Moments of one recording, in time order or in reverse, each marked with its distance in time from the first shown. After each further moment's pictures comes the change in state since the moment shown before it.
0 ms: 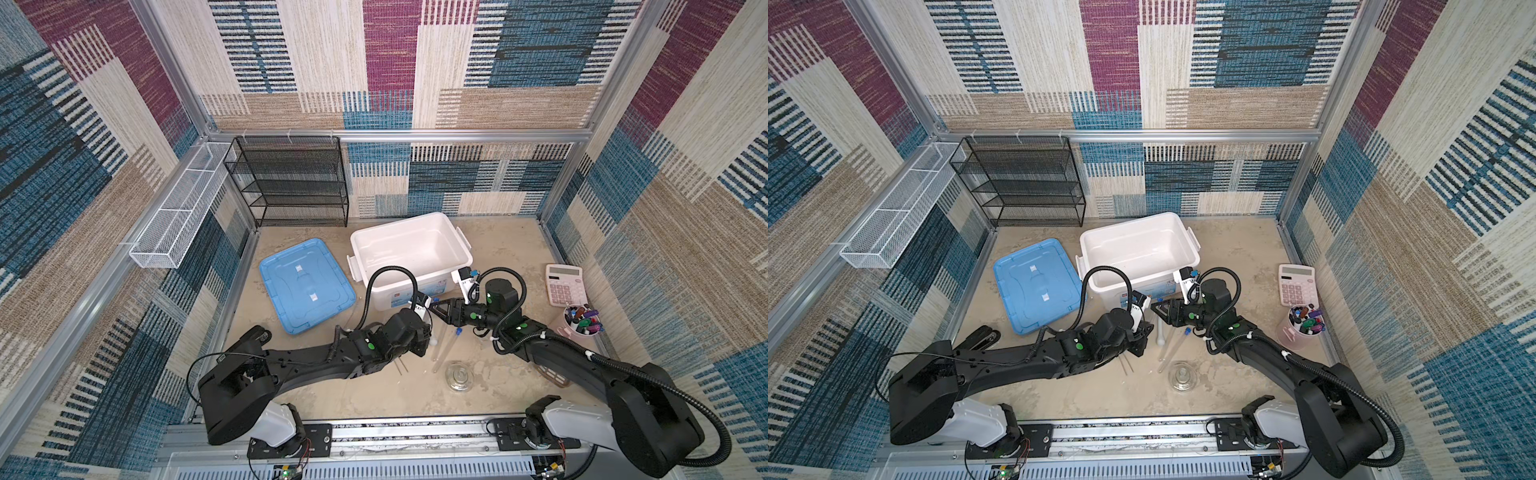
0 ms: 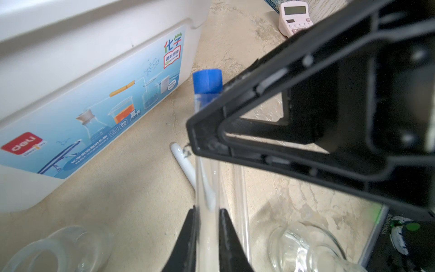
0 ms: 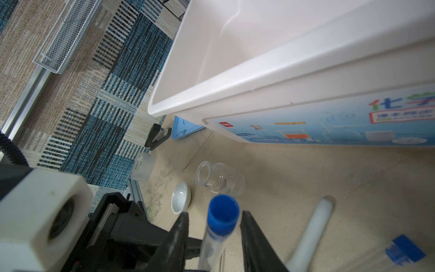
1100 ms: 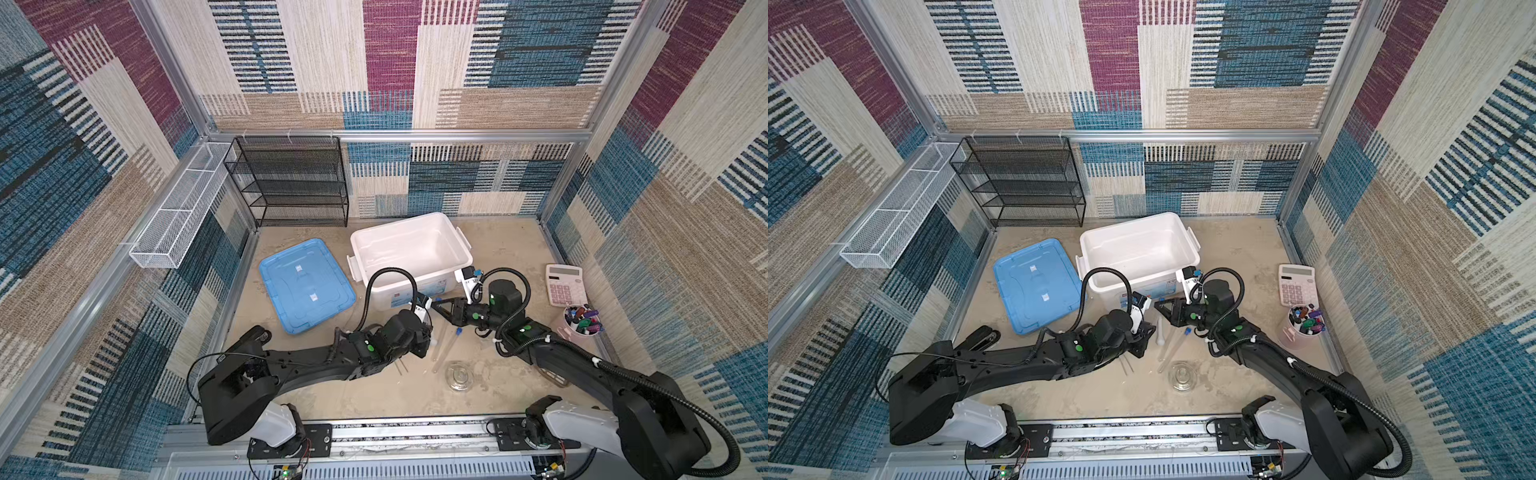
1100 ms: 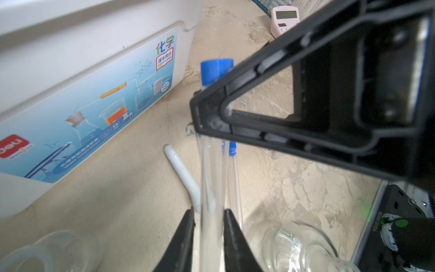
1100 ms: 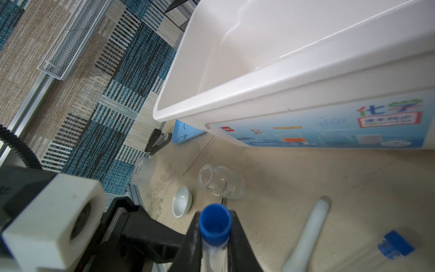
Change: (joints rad) left arm 0.000 -0.005 -0.023 0.039 0.010 -0.005; right arm 0.000 -0.060 -0.006 -0.026 0.035 0.005
